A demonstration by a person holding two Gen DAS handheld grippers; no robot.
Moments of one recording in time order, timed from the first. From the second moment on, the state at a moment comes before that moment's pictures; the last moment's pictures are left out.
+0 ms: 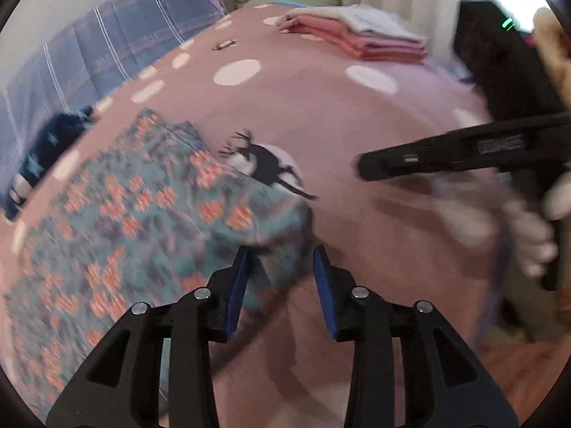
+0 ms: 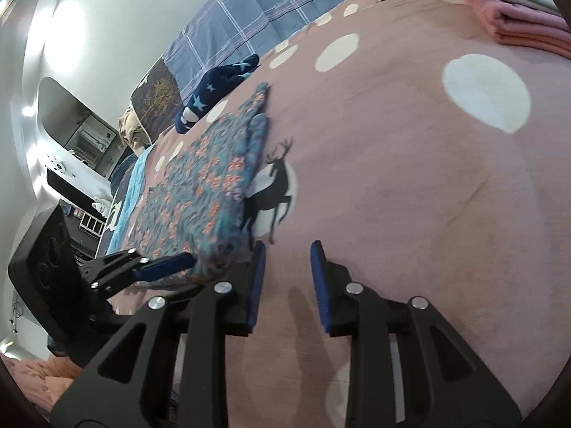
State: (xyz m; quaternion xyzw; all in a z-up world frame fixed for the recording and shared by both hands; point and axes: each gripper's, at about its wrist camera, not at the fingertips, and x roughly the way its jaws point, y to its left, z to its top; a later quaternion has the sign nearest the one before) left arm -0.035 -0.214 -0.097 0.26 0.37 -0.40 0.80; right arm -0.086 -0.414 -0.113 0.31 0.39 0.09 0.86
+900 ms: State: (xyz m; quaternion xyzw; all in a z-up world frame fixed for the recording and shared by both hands) left arm -0.008 -0.154 -0.088 0.07 0.42 -0.38 0.82; right arm -0.008 -0.333 -0.088 0.19 0.43 0.20 0.86
